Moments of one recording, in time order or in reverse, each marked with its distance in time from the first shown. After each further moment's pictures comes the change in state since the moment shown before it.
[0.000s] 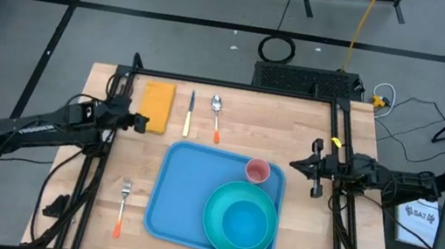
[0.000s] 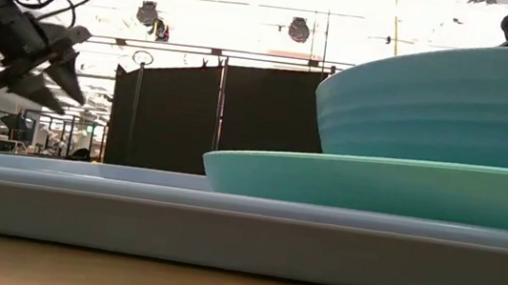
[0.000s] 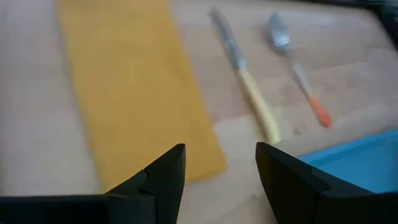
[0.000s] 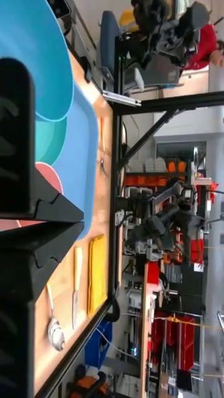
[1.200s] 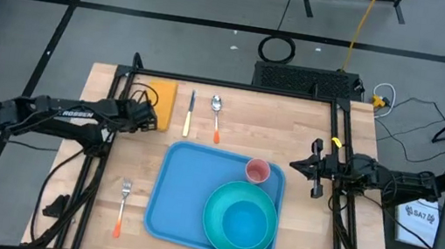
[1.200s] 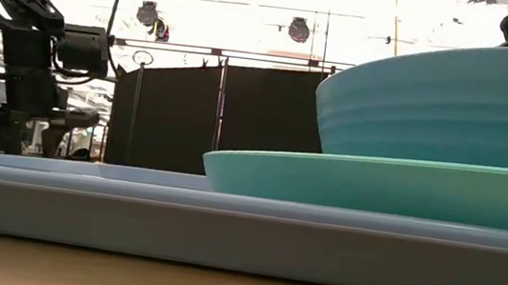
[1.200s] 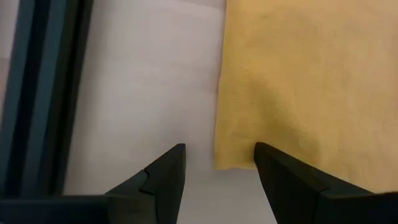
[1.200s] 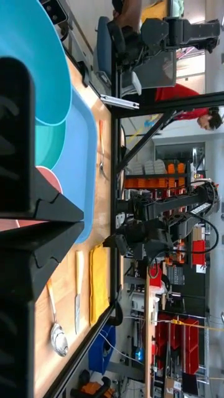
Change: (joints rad) left arm 0.128 0.680 0.005 0.081 0.000 -0.338; right arm 0.001 0.000 0.000 -0.002 -0.008 0.027
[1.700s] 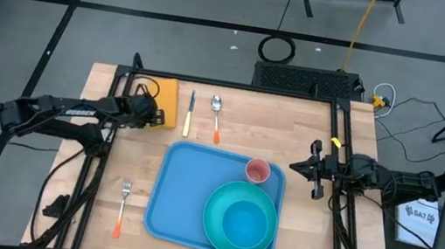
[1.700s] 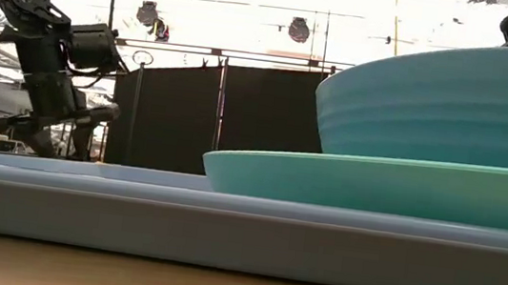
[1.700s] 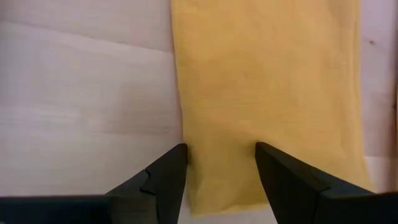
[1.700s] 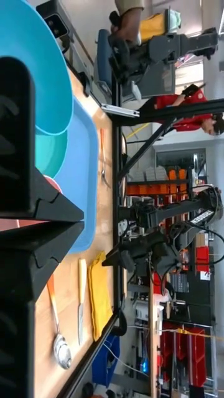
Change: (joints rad) left arm 0.082 0.013 -0.007 0.242 0.076 0.108; right arm 0.000 0.000 0.000 -0.008 -0.027 0.026
